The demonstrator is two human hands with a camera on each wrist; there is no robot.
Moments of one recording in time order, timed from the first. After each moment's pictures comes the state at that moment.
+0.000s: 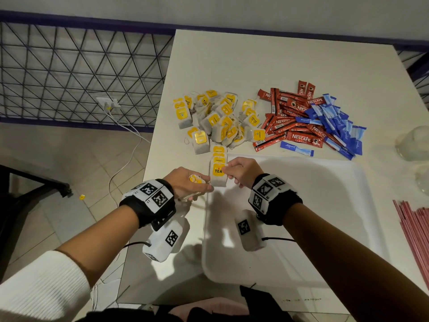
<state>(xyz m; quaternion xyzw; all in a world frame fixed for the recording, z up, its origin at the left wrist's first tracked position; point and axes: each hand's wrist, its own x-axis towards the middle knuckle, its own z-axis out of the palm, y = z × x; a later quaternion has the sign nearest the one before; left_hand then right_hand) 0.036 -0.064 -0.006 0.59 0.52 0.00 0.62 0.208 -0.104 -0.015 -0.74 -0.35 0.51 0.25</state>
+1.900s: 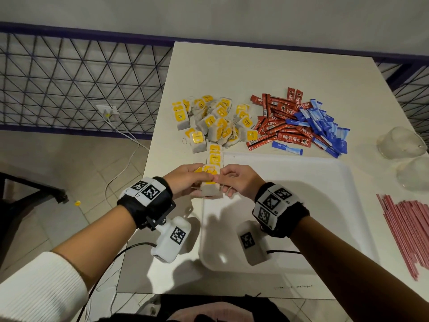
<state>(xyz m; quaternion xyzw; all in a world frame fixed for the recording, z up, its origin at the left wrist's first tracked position) 0.041 -0.085 0.014 0.48 0.45 0.09 0.74 0.192 -0.146 0.021 -0.65 -0.38 0.57 0.31</state>
